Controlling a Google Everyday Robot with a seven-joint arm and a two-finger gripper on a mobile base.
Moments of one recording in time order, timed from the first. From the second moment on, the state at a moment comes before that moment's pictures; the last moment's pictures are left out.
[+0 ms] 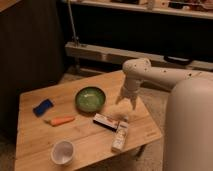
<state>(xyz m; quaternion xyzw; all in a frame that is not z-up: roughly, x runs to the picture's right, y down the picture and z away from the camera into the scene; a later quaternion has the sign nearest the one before) 0.107 0.093 0.818 -0.26 0.28 0.77 0.51</state>
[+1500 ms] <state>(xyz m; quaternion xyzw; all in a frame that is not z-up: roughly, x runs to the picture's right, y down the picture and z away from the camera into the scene) 0.122 0.139 0.819 -0.40 0.35 0.71 0.47</state>
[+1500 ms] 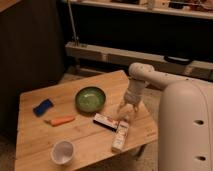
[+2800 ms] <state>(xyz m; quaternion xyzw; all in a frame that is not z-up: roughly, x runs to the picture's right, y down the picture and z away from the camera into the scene) 0.114 0.171 0.855 -0.42 0.40 0.66 0.47</state>
